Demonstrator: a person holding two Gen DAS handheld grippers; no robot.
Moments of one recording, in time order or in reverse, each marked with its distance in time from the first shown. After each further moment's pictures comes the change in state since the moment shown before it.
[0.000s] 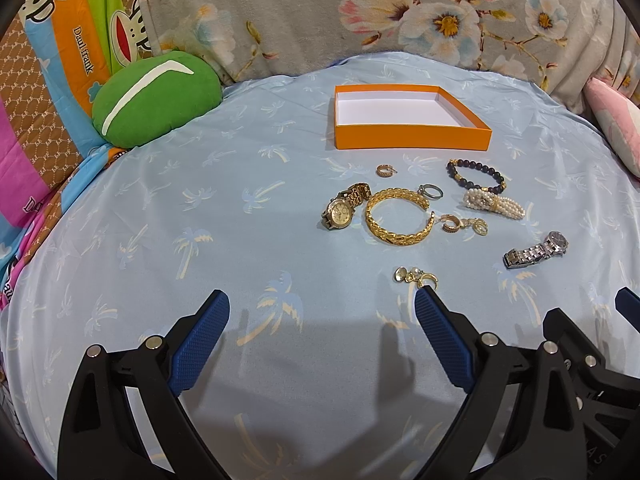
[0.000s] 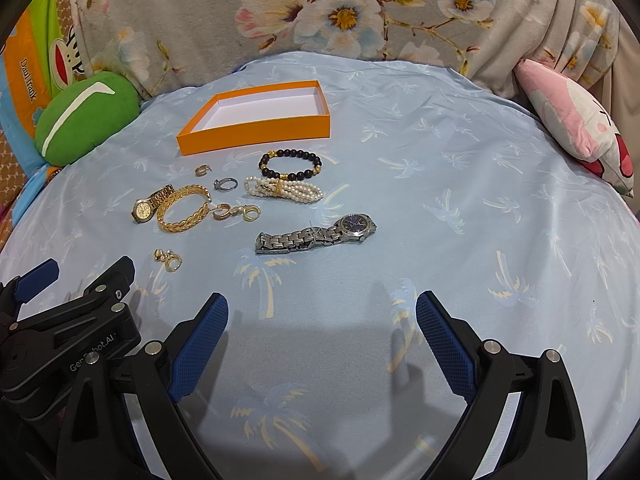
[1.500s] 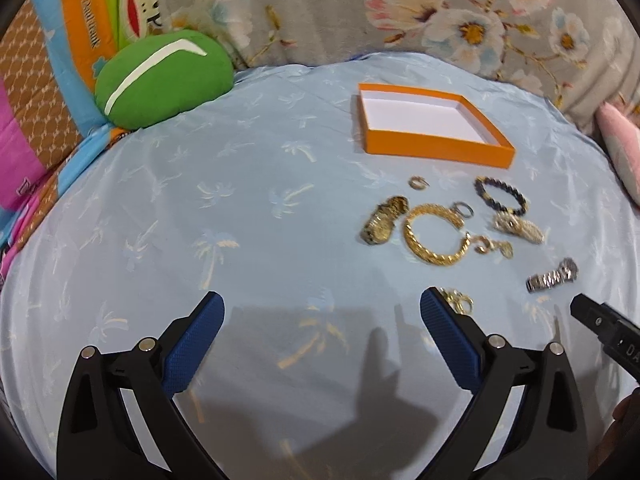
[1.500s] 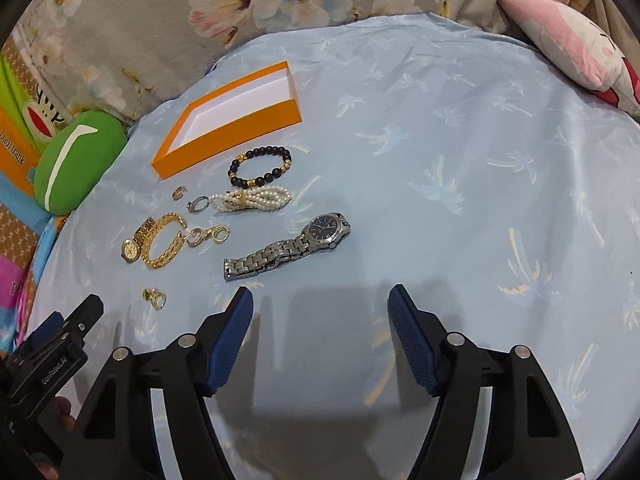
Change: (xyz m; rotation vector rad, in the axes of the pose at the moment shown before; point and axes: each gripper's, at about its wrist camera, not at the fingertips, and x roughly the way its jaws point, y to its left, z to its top) left arm 0.009 0.040 0.018 -0.094 0.051 -0.037; right arm 0.034 -0.039 0.023 0.209 0.125 0.109
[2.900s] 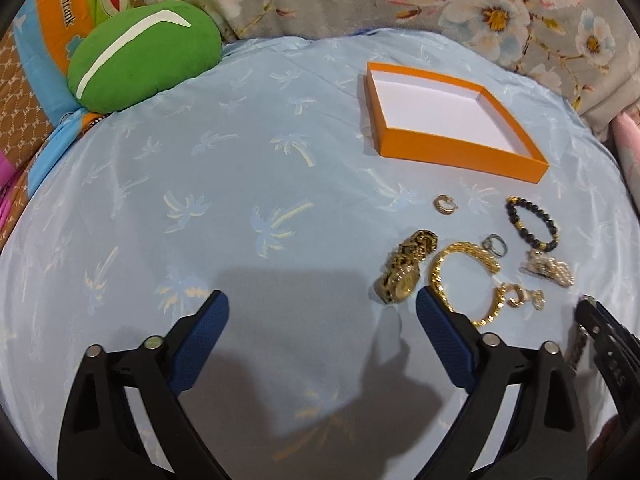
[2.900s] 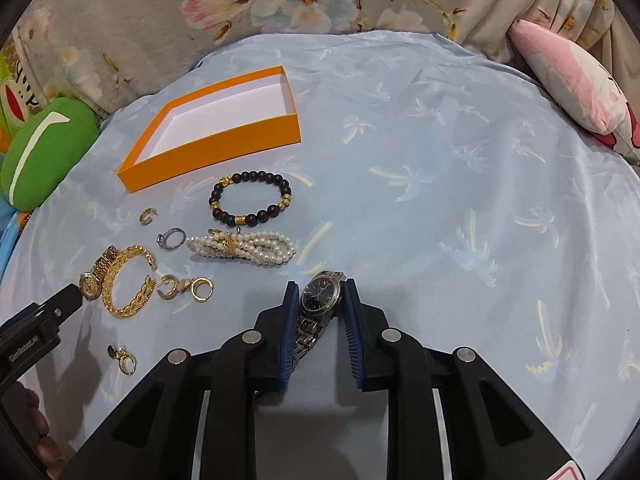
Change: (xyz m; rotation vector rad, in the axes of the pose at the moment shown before) left arm 0.064 0.003 0.042 -0.007 0.119 -0.032; right arm 0.032 0.028 0.026 -0.064 -0.052 -0.113
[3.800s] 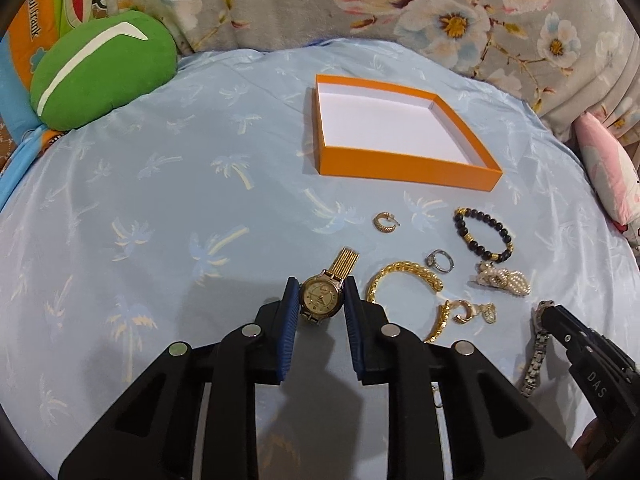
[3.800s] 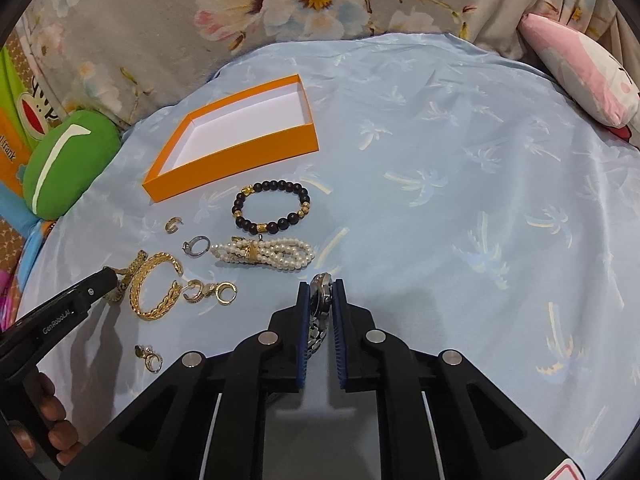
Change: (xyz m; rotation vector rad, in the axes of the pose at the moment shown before) left arm -0.012 -0.018 0.010 0.030 -0.051 -0.155; right arm -0.010 -0.003 0.001 0.008 -0.012 0.090
